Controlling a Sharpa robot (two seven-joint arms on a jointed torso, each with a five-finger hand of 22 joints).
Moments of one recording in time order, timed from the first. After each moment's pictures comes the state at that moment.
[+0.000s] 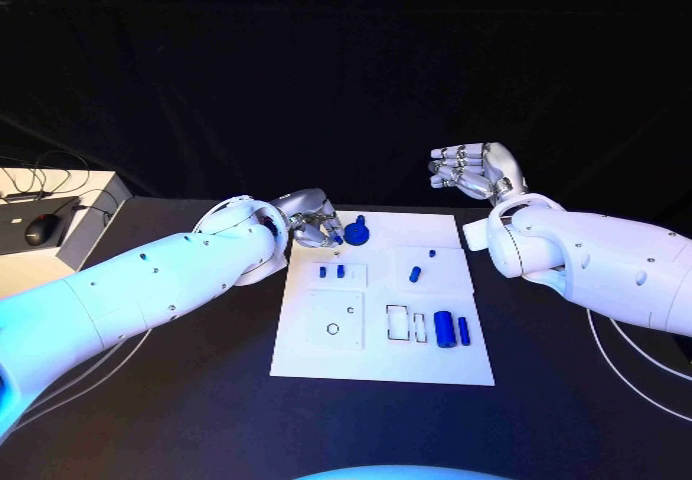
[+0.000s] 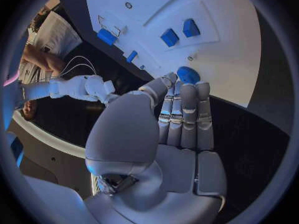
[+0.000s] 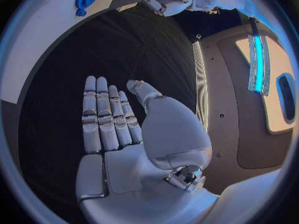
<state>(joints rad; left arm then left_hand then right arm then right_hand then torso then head) 1.18 -0.53 0.08 1.18 -1.36 -0.15 -0.03 1.42 -0.10 0.42 -0.11 0.18 1.17 0.13 0.07 0.06 1.27 0.07 0.06 0.06 1.10 0.01 1.27 0.35 0.18 1.06 0.02 0.74 1.24 1.25 -0.75 -0.07 1.26 -0.41 -0.64 0.45 1.25 -0.01 0.22 -0.12 0.56 0.97 0.20 0.07 0.07 1.06 0.15 0.10 0.06 1.19 0.11 0.07 0.07 0.11 1.10 0.11 0.09 0.07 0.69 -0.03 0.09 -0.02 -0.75</state>
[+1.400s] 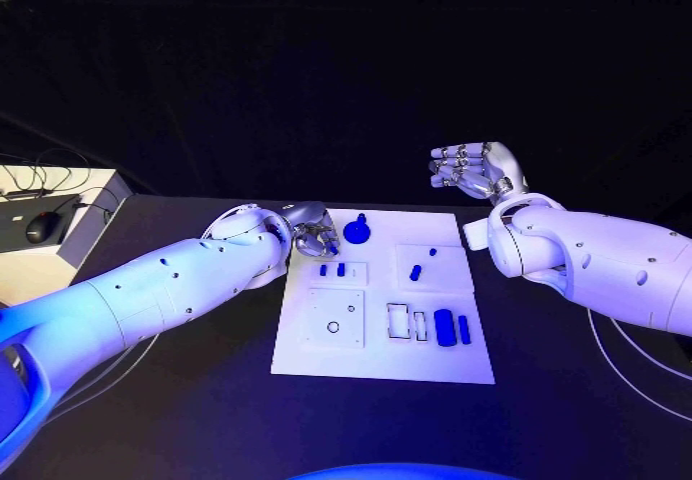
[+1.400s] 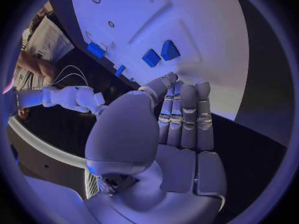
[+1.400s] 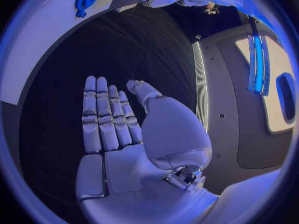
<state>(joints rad) 1.16 -0.48 0.07 1.08 -1.42 -0.11 -0.05 1.42 -0.10 0.42 -0.11 0.18 1.17 0.13 0.07 0.06 1.27 0.07 0.06 0.06 1.10 0.01 1.27 0.36 0.18 1.07 0.02 0.74 1.24 1.24 -0.75 -0.07 1.26 -0.41 -0.64 0.45 1.25 -0.01 0.22 -0.12 0.56 0.97 0.20 0.07 0.07 1.06 0.15 0.10 0.06 1.19 0.11 0.07 0.07 0.11 1.10 0.11 0.09 0.07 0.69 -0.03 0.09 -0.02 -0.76</state>
